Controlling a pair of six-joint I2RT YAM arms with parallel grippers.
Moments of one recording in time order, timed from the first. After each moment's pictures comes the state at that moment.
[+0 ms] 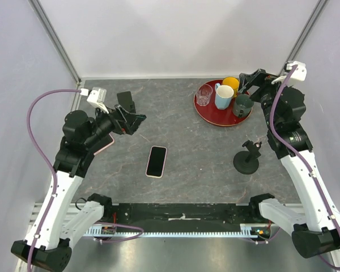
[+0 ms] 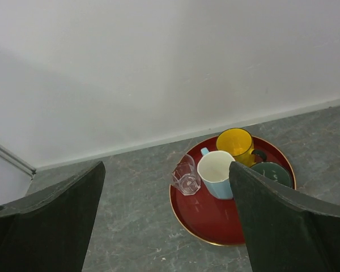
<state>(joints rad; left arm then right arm) -0.26 0.79 1.00 -0.28 0.38 -0.43 0.23 1.00 1.20 -0.13 0.21 0.37</state>
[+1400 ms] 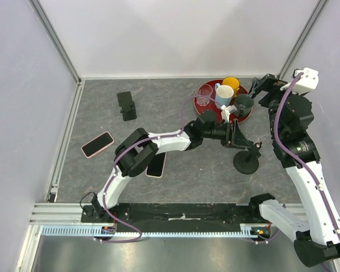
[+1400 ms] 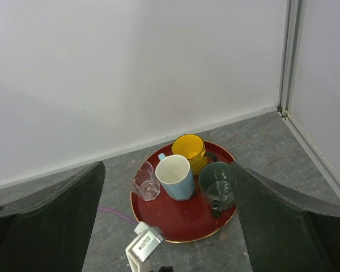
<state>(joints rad) -0.96 2.23 1.58 0.53 0.68 -1.08 0.24 0.91 1.20 -0.22 0.40 0.27</state>
